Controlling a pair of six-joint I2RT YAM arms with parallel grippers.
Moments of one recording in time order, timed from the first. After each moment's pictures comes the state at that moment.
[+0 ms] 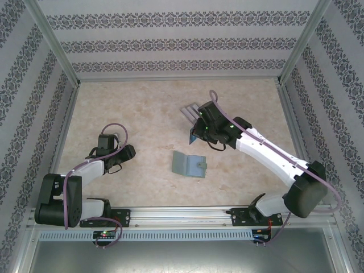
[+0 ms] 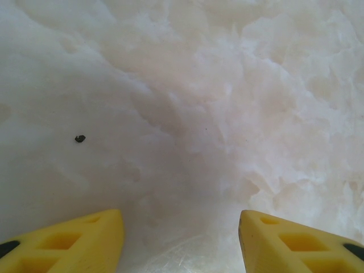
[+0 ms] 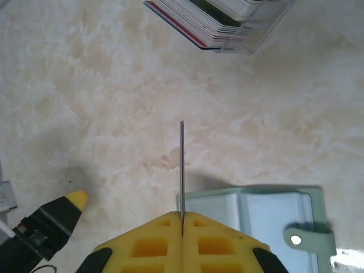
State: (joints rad) left arm -0.03 1.29 0.41 -0.05 0.22 -0.47; right arm 0.67 1.39 1.20 -0.71 0.01 1.02
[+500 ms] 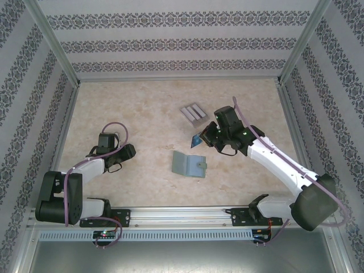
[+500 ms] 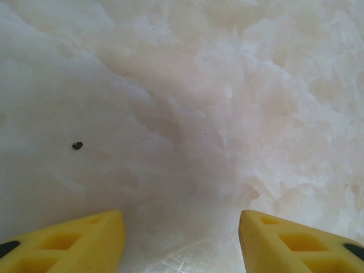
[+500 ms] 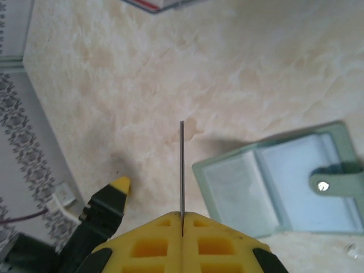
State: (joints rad) left arm -0.03 1.31 0.43 -0.06 0.22 -0.47; right arm 0.54 1.25 1.00 -0.59 -0.26 1.28
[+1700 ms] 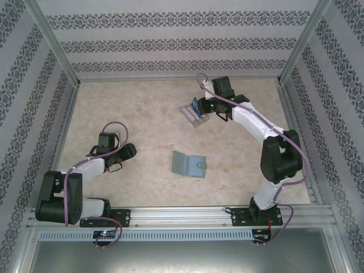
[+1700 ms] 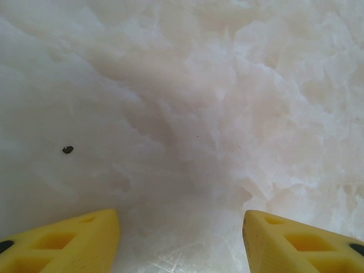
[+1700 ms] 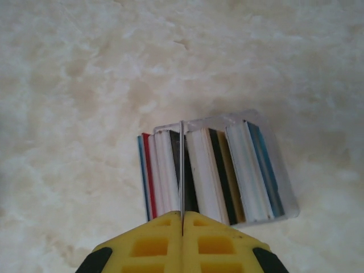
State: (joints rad) left arm -0.03 1.31 0.44 -0.06 0.23 -0.47; right arm 0.35 1.80 1.46 -0.45 -0.26 0.10
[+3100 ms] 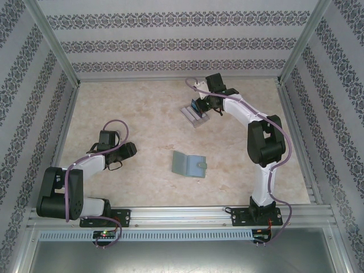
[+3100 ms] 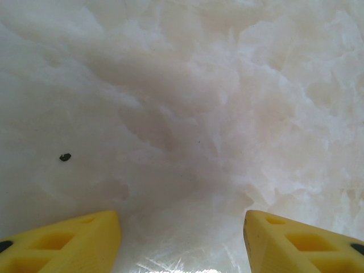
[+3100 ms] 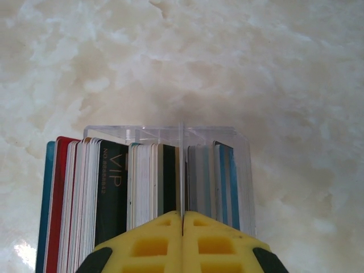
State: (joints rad) left arm -0.03 1.35 0.49 -0.10 0.23 -0.47; right arm 0.33 2.03 1.64 -0.52 -0.25 -0.16
